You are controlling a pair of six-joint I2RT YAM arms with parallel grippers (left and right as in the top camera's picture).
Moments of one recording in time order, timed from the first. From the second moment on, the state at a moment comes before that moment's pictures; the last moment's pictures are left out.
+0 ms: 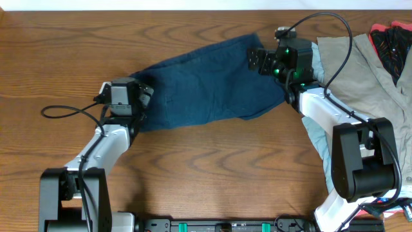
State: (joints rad) left arm -0.02 1.56 0.73 -0.01 -0.07 -1.10; right arm 0.19 1.88 1.11 0.21 -0.22 0.36
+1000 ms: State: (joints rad) left arm 0.03 1.73 0.76 -0.06 0.25 -0.78; right arm 0.12 1.58 1.11 -0.51 -0.21 0.32
